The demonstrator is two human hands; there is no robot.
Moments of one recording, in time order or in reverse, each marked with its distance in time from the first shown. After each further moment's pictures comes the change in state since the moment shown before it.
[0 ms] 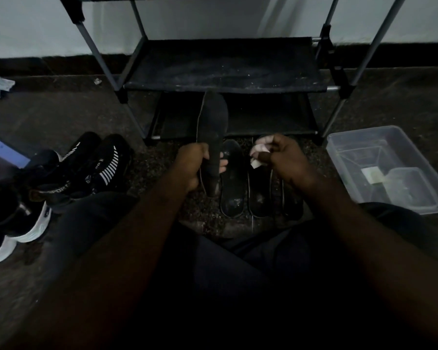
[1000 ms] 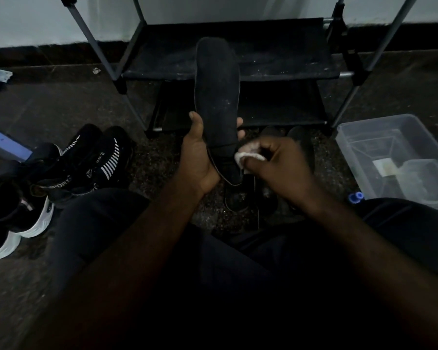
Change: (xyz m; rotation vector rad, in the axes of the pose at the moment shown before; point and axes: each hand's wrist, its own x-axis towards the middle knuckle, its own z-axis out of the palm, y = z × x) left_hand -0.019 -0.002 0.016 -0.358 -0.270 0.173; right_hand -0.053 -0.032 0.032 -0.183 -0.037 -0.225
